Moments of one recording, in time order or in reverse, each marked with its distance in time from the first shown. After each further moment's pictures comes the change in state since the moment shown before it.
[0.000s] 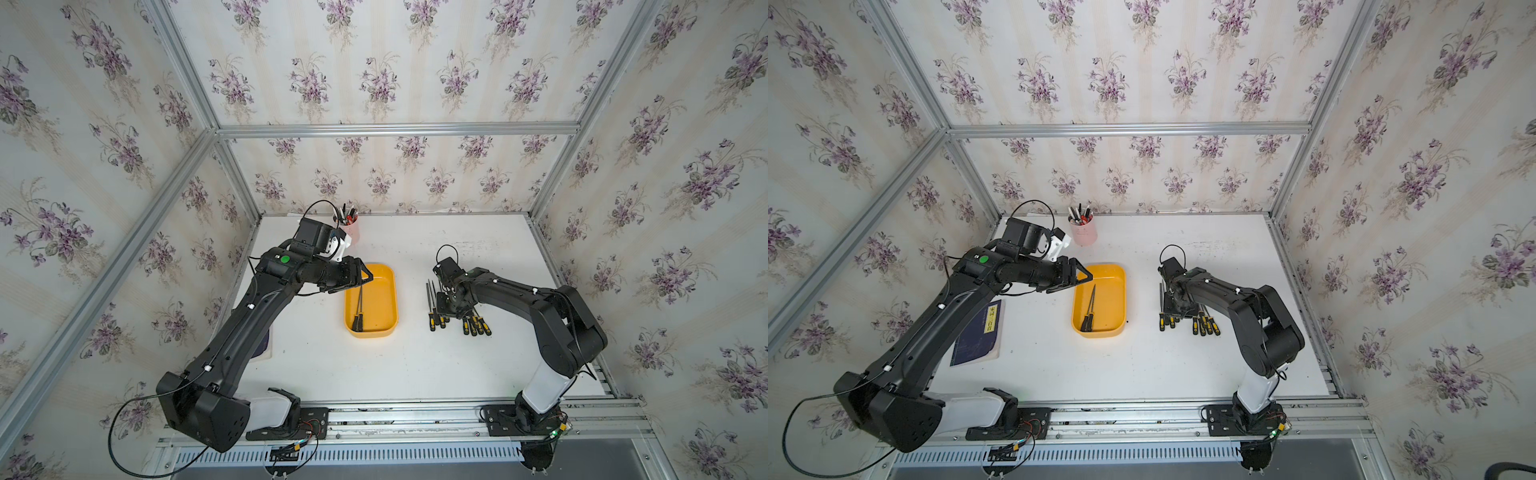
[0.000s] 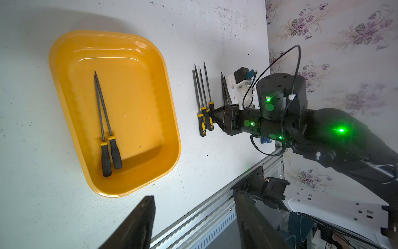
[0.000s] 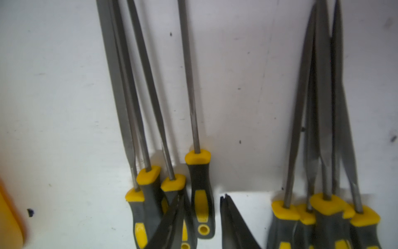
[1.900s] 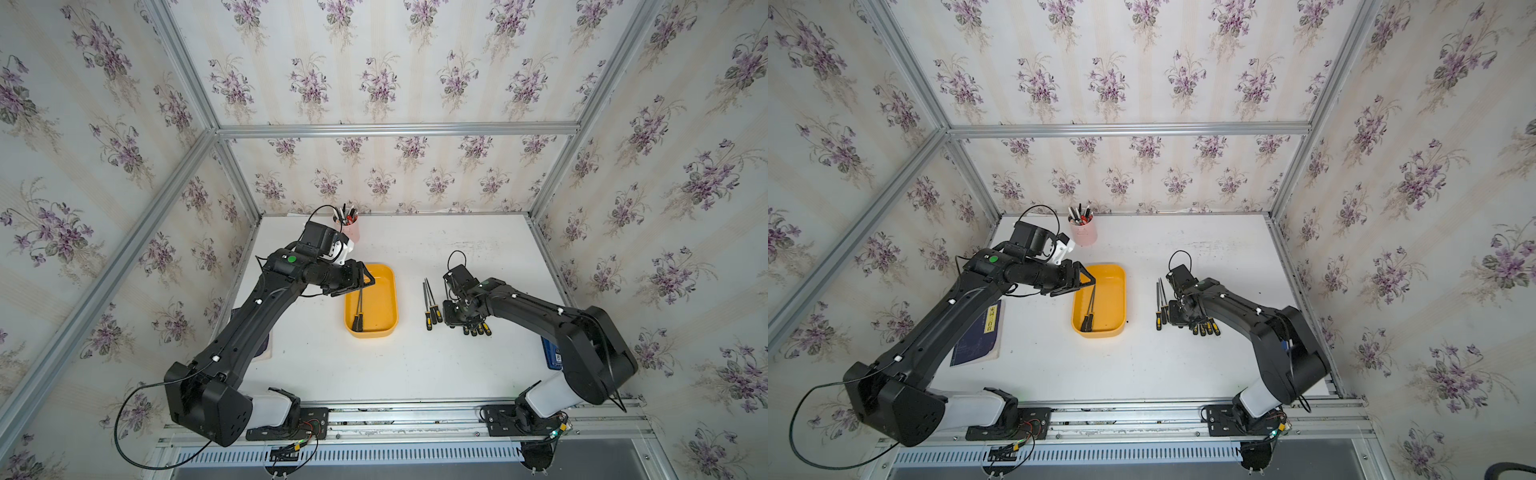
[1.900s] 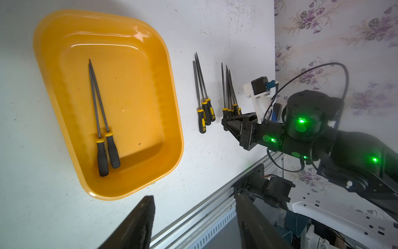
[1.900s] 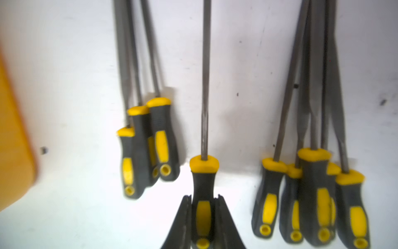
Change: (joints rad) left arm 0.002 0.034 -0.044 0.054 0.043 -0.015; right arm 0.000 -0.254 -0.148 -0.001 -0.062 -0.071
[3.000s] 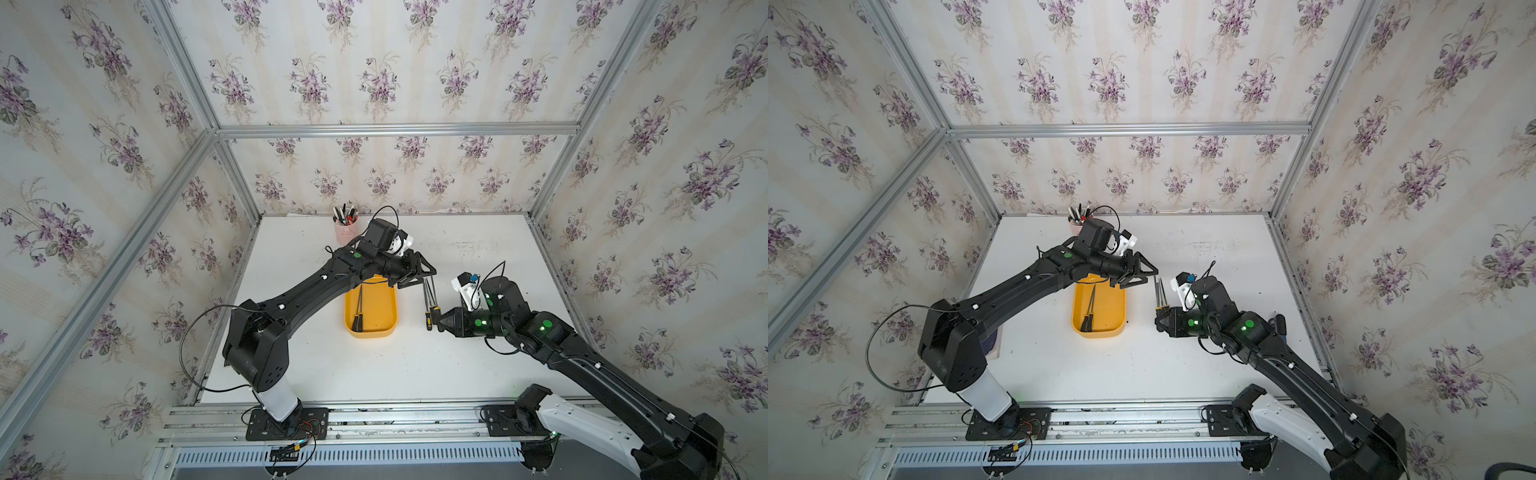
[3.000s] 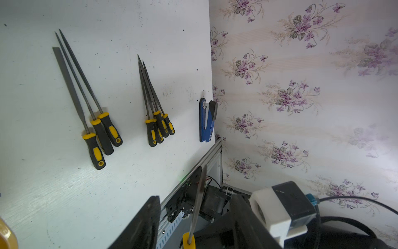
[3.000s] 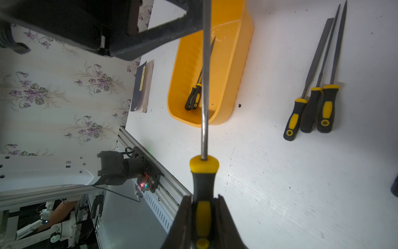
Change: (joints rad) left arm -0.277 0.348 0.098 0.522 0.138 -0.433; right arm 0.105 -0.571 -0.135 0.105 -0.393 0.128
